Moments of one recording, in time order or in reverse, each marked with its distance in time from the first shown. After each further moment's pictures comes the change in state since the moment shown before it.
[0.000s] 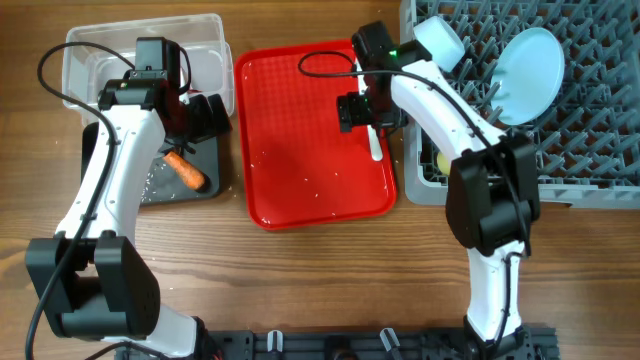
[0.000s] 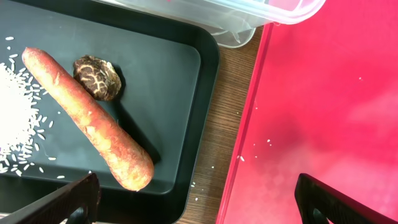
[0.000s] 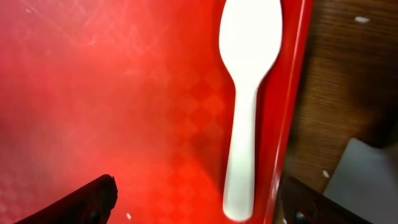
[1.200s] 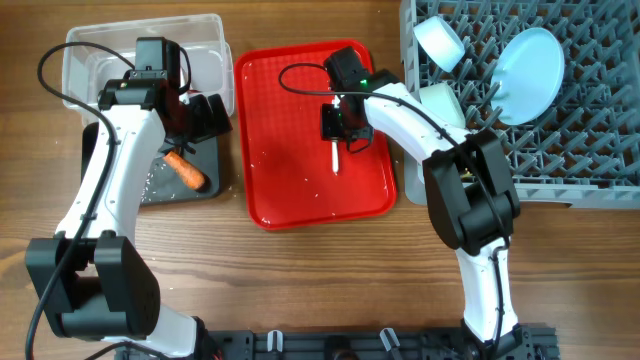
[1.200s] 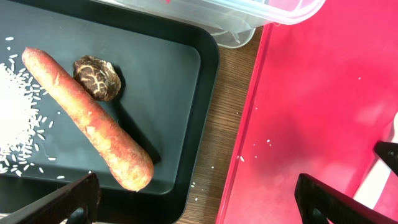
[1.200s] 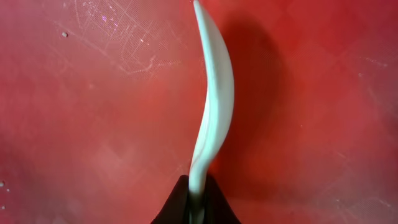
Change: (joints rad) left arm 0.000 0.000 0.000 0.000 0.000 0.000; right arm 0.087 0.051 -0.127 0.278 -0.074 0.225
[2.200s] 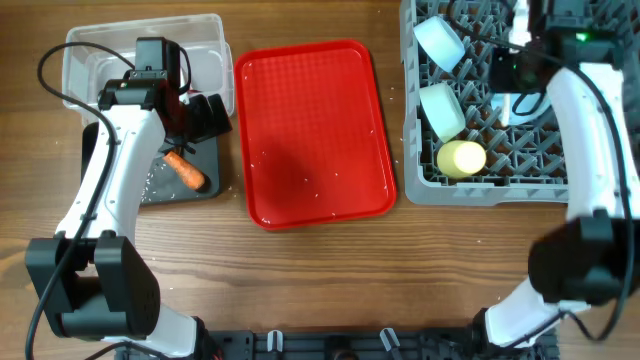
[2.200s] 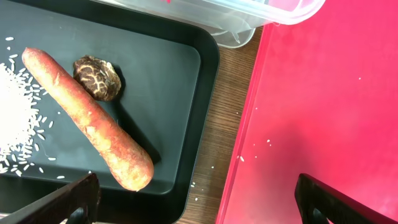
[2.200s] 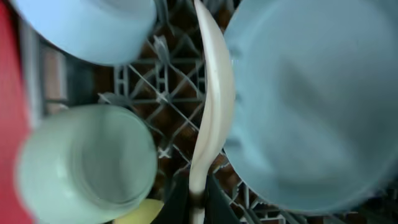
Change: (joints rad) left arm 0.000 0.000 0.000 0.000 0.000 0.000; right arm -0.540 -0.394 0.058 -0.306 0.254 -0.517
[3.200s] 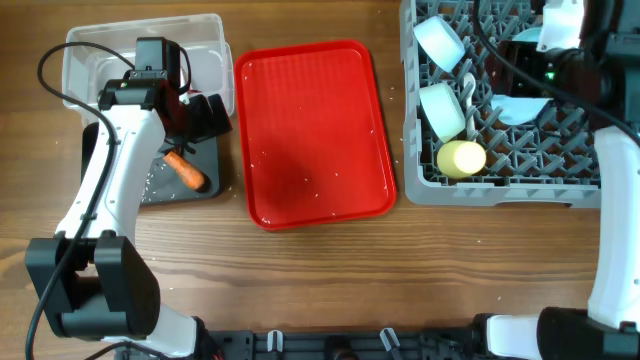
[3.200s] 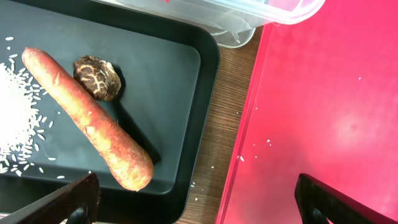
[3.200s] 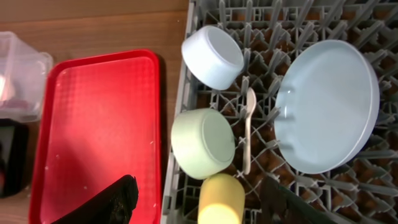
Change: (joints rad) left arm 0.000 0.000 0.000 0.000 0.000 0.000; right arm -0.002 -0.317 0.069 -0.124 -0.302 0.033
